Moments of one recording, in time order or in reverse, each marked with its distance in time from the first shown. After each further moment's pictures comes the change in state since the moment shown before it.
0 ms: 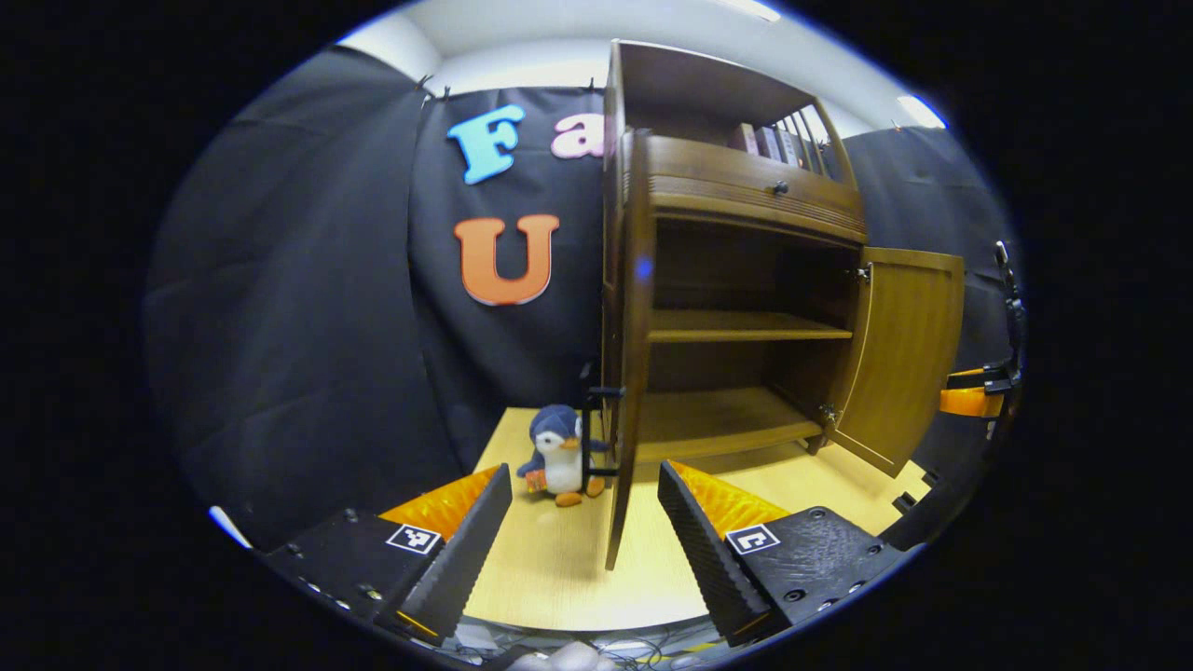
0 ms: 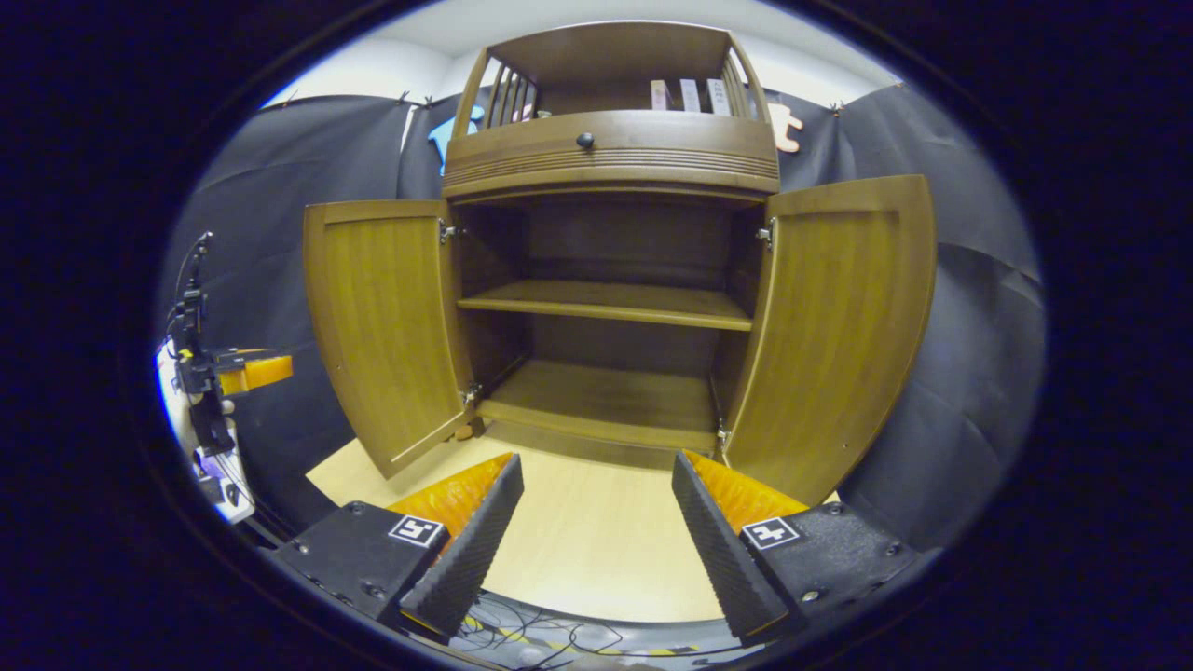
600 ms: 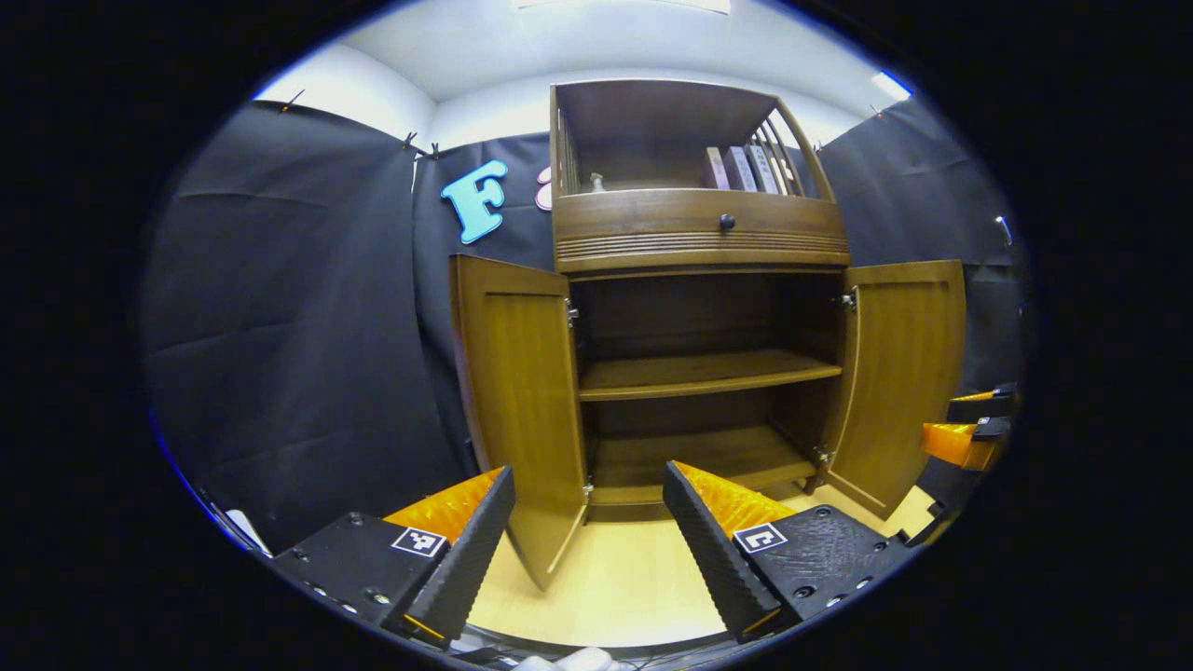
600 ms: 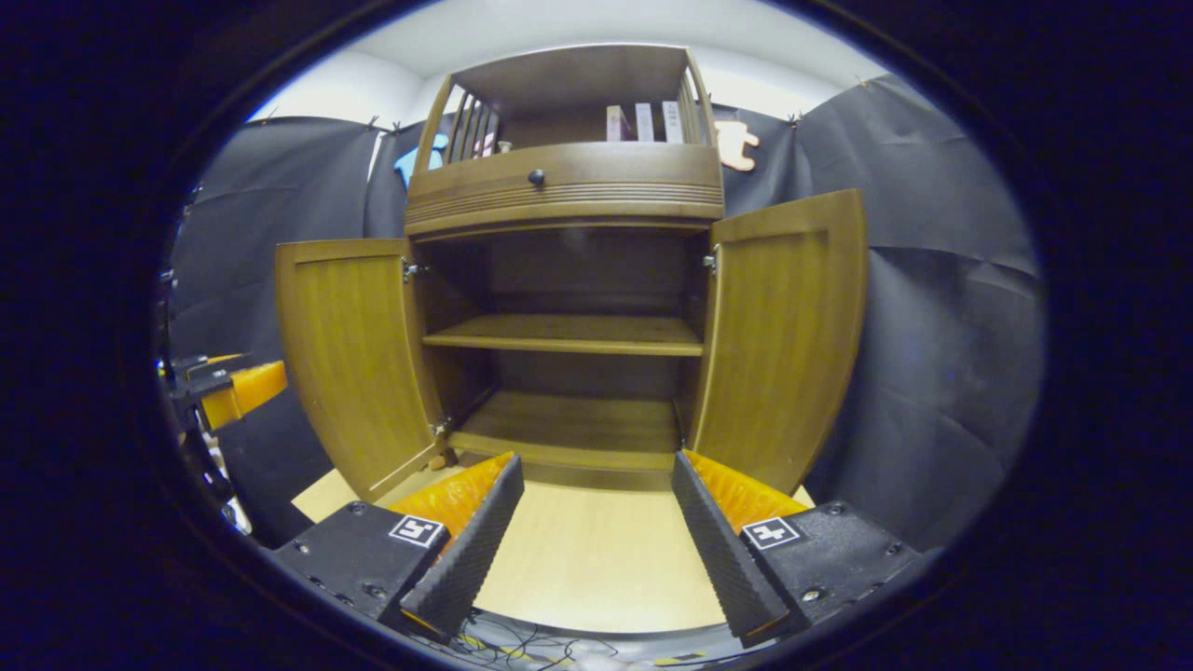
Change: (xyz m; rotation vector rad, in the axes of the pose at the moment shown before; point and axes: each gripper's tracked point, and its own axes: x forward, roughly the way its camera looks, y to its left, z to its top) left arm -0.009 -0.122 0.044 -0.013 -0.108 0.104; right arm -0.018 -0.040 0.026 0.048 -0.107 -0.121
